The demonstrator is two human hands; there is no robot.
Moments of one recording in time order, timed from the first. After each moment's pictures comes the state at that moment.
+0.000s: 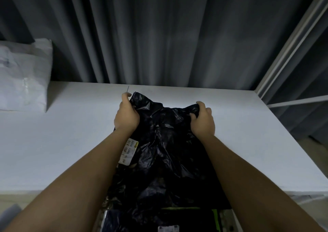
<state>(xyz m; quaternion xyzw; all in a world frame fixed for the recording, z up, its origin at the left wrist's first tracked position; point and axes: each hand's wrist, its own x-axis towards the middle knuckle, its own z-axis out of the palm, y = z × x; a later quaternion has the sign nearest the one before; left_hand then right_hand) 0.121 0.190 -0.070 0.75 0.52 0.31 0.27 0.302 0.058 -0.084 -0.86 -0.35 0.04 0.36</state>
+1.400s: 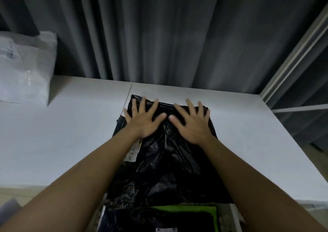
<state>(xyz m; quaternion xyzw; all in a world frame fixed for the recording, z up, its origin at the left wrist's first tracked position) 0.130 0.172 -0.072 0.88 0.43 0.03 0.19 0.286 0.069 -0.082 -0.83 -0.54 0.05 0.16</state>
